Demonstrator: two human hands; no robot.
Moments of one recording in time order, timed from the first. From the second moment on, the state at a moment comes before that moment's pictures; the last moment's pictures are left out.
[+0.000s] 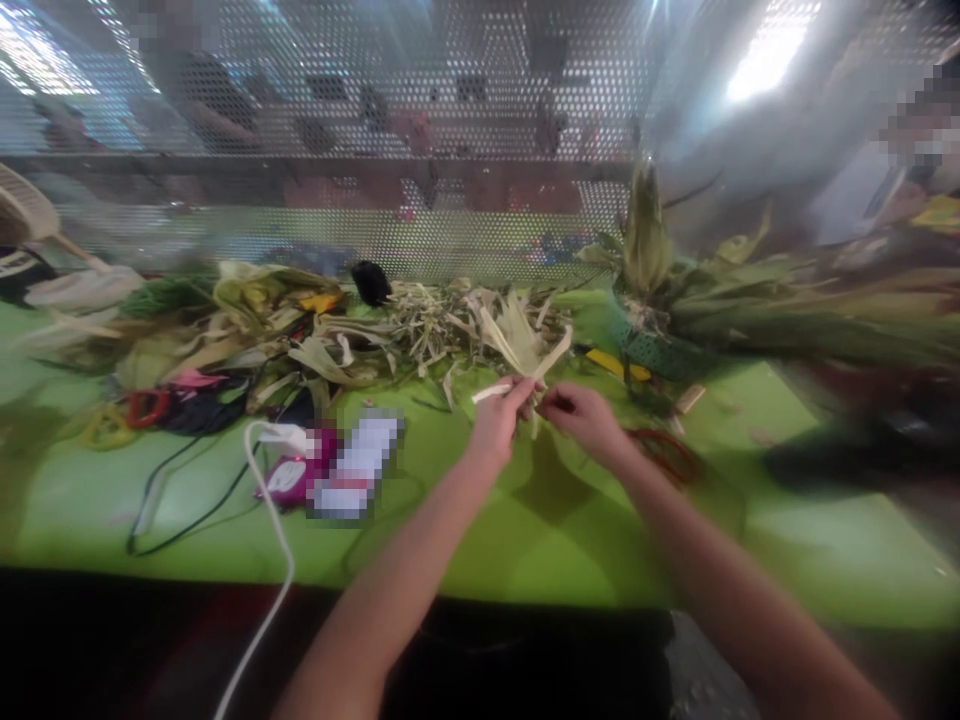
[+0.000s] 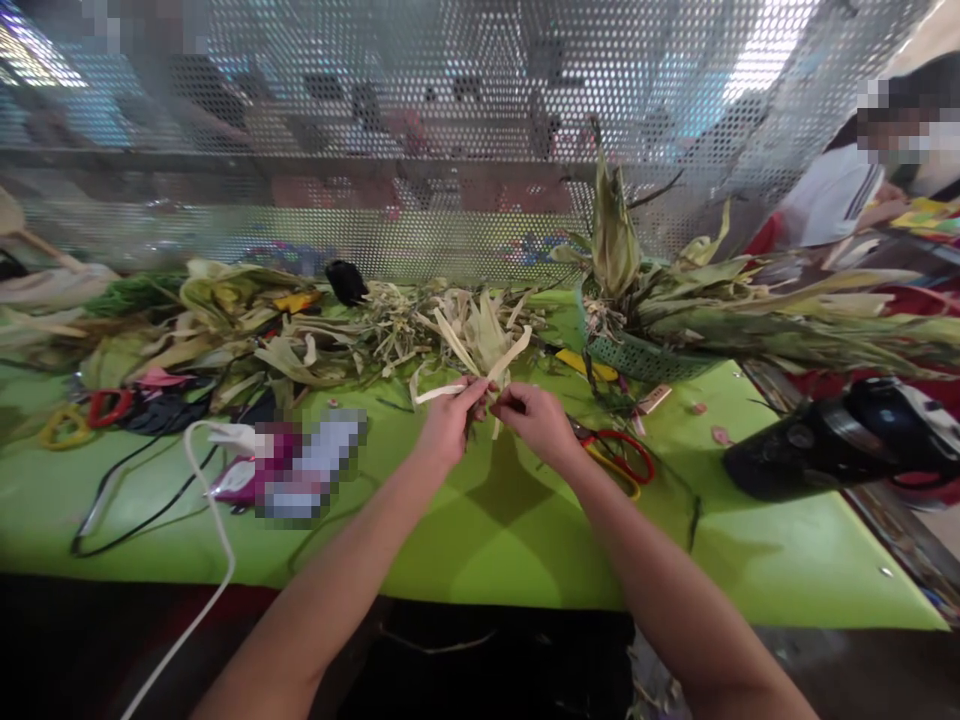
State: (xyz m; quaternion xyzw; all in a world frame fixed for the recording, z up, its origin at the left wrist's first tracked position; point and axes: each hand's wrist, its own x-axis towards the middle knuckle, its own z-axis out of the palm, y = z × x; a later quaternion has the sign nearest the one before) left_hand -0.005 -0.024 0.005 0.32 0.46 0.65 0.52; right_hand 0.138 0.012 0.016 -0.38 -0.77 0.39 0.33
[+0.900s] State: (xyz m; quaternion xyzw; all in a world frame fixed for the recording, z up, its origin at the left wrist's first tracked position) left_hand -0.005 -0.027 0.009 0.53 0.46 0.48 0.52; right_hand 0.147 0.018 0.025 -0.40 -0.58 0.52 0.47
